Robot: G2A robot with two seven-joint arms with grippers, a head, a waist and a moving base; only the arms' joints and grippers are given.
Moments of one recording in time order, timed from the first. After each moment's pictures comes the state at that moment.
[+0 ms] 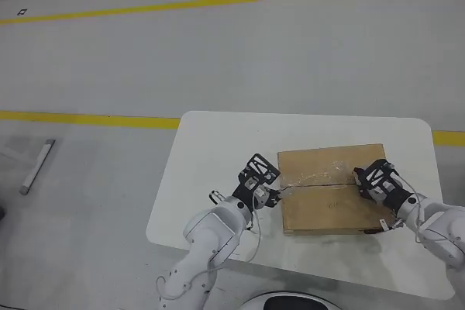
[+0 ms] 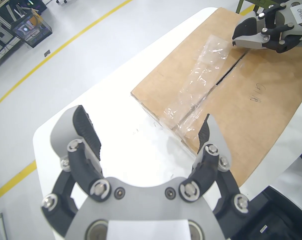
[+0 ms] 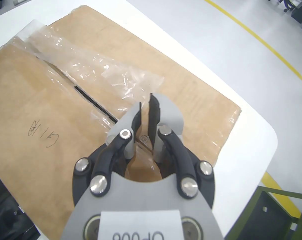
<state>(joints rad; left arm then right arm) 1.15 -1.41 -1.07 -1.81 1.55 -0.34 -0.55 -1.47 -1.06 1.59 -1.80 -1.27 -0.46 0.35</state>
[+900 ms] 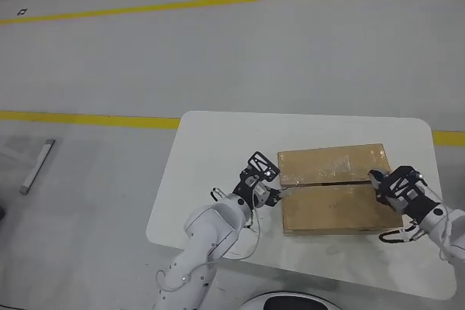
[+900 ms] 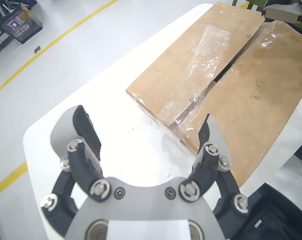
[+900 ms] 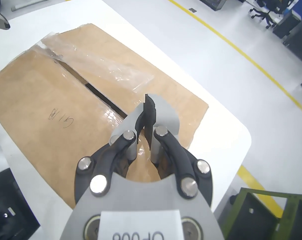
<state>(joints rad) 1.11 -1.41 -1.07 -1.76 1.50 -0.36 -0.56 -1.63 -1.05 1.74 -1.93 -1.19 -0.48 0.29</state>
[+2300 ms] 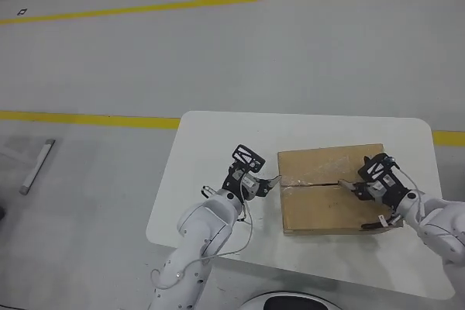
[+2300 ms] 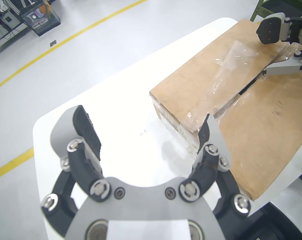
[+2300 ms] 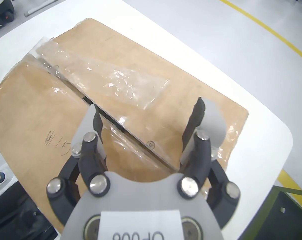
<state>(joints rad) 1.11 -1.40 -1.11 -1.75 1.48 -0.28 -0.52 -1.43 -1.05 1.57 -1.81 -1.16 -0.45 0.44</state>
